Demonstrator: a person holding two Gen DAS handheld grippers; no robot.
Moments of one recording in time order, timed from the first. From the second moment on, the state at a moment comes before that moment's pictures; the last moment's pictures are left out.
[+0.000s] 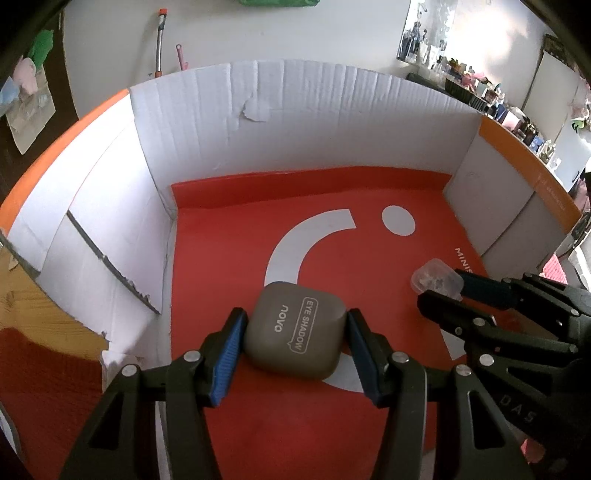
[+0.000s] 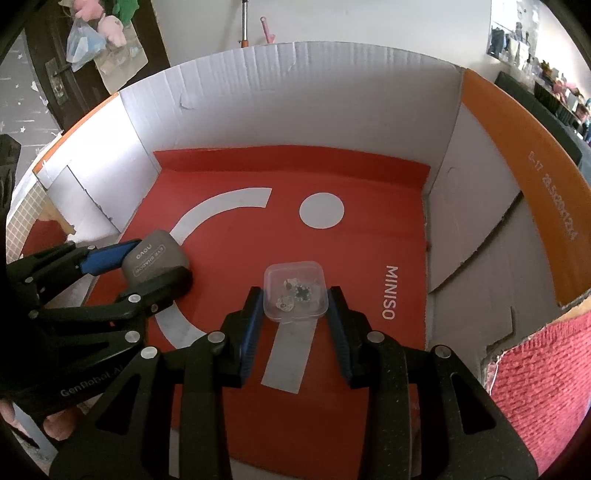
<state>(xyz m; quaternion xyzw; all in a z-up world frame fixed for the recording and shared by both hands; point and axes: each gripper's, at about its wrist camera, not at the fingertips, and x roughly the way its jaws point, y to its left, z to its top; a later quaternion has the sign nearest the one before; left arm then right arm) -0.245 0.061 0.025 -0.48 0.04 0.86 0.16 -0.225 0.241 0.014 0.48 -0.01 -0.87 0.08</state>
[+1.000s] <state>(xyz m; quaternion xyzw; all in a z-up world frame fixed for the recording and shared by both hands) -0.212 0.052 0.063 -0.43 0.04 0.89 0.16 -0.186 0.227 0.042 0.43 -0.03 -0.90 0.11</state>
